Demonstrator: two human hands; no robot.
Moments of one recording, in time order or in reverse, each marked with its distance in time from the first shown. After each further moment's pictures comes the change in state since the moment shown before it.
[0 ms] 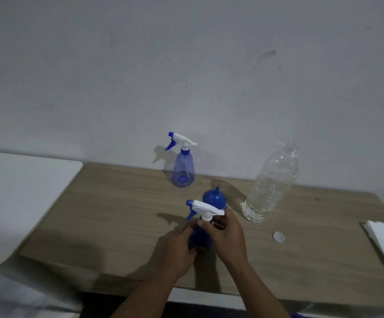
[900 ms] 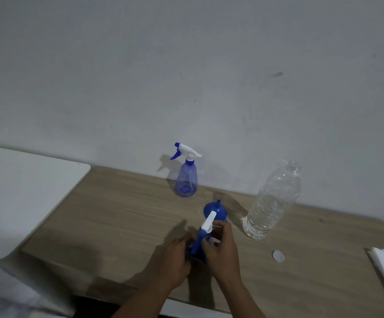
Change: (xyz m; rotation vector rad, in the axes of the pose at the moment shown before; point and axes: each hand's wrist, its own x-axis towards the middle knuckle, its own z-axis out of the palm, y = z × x) left_hand 0.002 0.003 -0.001 -0.142 -0.031 -0.067; right_hand -0.005 0.009 0.004 -0.061 -0.047 -0.078
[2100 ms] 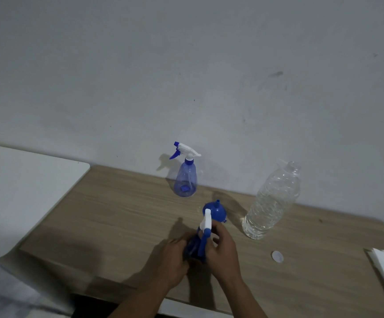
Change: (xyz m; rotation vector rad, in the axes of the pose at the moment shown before) left_hand 0.007 -0.008 0.007 0.015 -0.028 -0.017; right_hand 0.004 -0.005 -0.004 -0.039 -0.069 -0.062
